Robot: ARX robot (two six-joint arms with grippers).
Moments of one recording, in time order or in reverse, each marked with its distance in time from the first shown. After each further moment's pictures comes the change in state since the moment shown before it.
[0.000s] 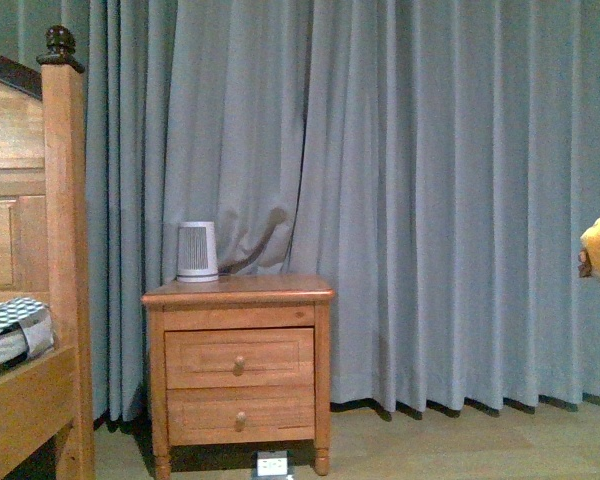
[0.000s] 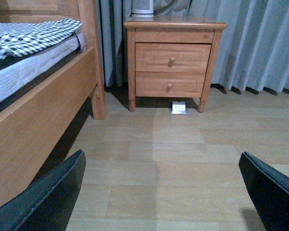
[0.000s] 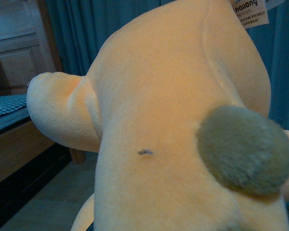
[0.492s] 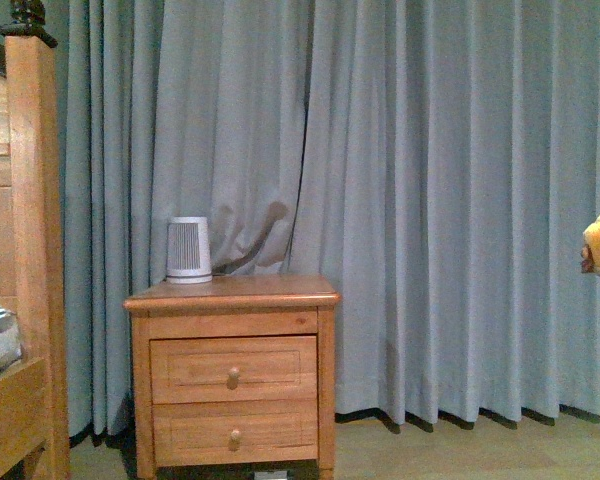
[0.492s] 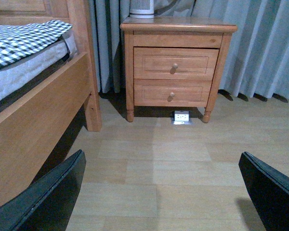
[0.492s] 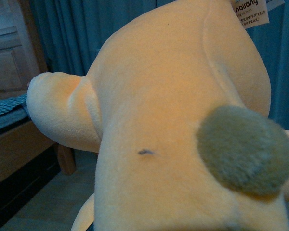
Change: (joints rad) left arm 0.000 0.000 0.000 0.000 0.000 0.000; right arm 0.000 0.000 0.000 0.000 0.003 0.000
